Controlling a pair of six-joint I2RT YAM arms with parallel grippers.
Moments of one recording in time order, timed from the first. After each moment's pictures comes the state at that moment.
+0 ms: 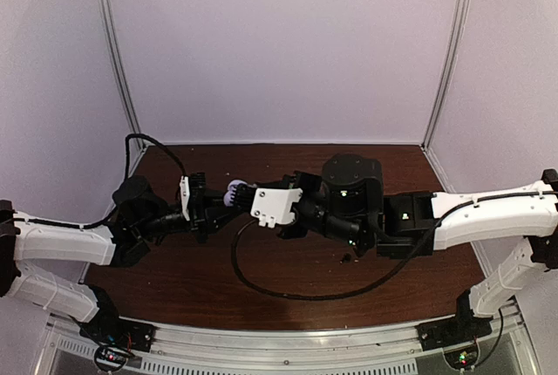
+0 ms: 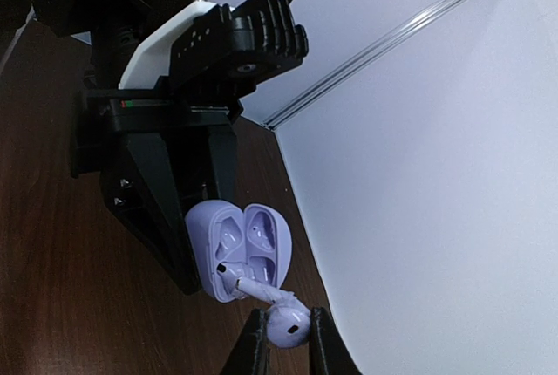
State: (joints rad) left arm -0.76 1.21 0.44 0.87 0.56 0.19; right arm 1.32 1.47 1.18 0.10 0.41 -0.78
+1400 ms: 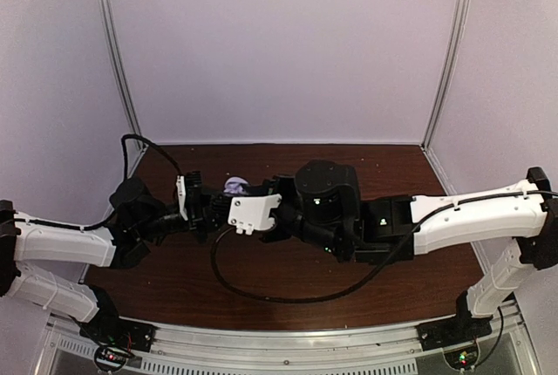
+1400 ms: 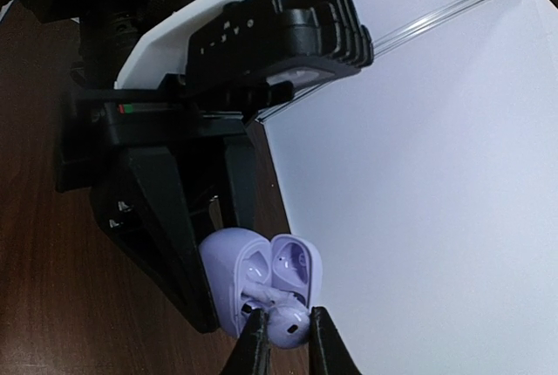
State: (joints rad) left arm -0.77 1.21 0.43 0.94 0.55 0.16; right arm 1.35 1.58 1.27 0.11 0.50 -0.86
